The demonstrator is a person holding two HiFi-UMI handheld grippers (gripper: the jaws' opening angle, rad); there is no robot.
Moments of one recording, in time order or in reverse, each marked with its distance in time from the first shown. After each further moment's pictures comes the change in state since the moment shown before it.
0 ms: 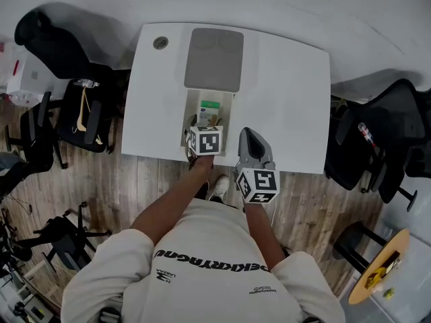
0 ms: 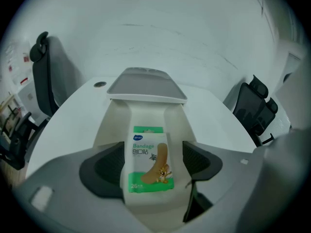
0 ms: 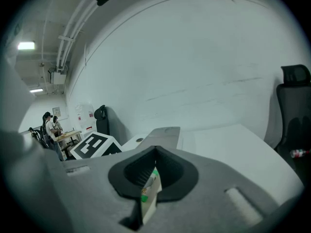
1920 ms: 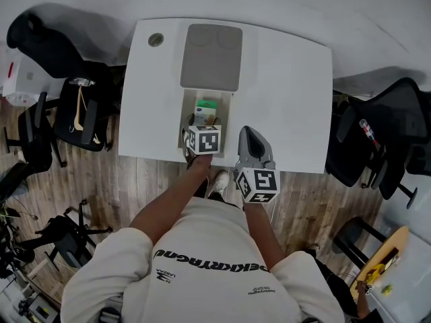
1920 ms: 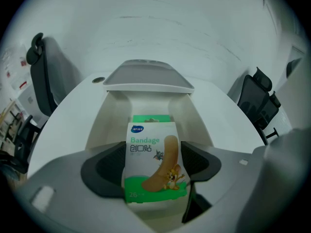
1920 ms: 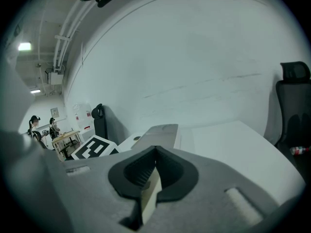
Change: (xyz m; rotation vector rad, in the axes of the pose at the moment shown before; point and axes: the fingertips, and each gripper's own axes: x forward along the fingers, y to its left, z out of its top) left arm 0.021 0.008 -0.012 0.031 0.060 0.032; right arm 0.013 -0.011 -0.007 0.017 0.023 -0.014
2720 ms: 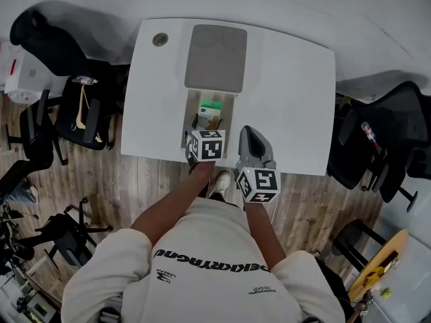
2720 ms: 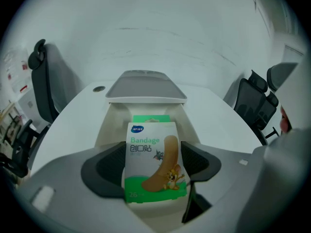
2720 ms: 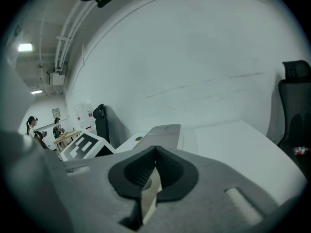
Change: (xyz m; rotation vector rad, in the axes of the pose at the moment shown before) left arm -0.020 -0.004 0.012 0.021 -0.080 -0.012; right arm 0.007 0.009 0.002 -0.003 -0.004 0.019
